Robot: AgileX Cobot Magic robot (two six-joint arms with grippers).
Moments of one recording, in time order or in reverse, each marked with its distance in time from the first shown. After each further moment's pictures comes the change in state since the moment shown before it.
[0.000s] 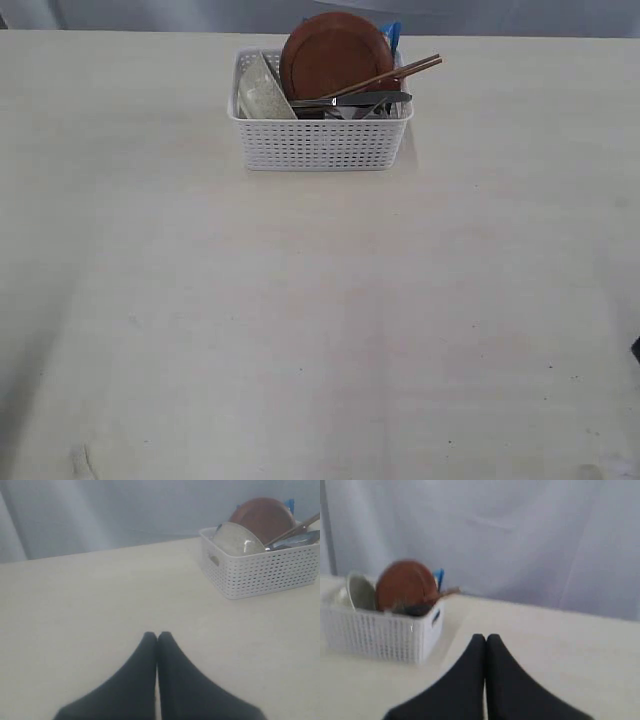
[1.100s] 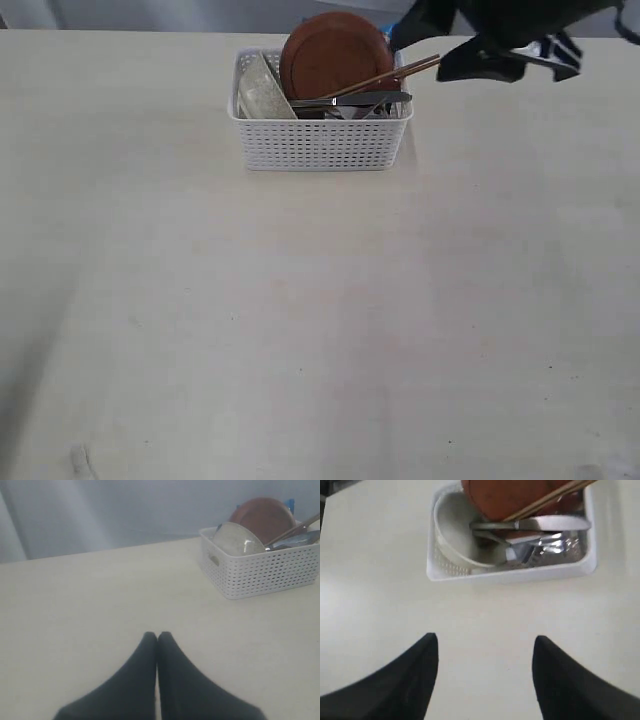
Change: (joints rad) left arm 0.000 0.000 0.000 0.000 0.000 0.000; right arm 0.148 1.508 -1.185 0.598 0.603 0.128
